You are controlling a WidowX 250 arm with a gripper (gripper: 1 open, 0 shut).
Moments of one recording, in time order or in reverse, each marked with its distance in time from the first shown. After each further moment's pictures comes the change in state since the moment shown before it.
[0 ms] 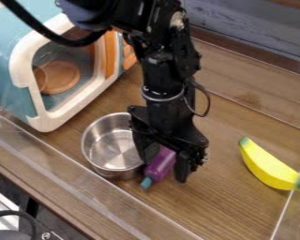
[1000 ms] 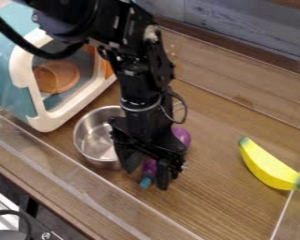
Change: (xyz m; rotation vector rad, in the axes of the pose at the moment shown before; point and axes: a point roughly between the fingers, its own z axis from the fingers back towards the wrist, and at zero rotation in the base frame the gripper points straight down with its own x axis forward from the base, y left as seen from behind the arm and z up) arm -0.017 0.021 -0.007 -0.023 0.022 0.075
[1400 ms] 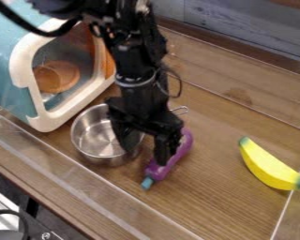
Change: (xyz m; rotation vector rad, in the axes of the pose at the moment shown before) arm 0.018 0.009 0.016 -0.007 -0.031 0.046
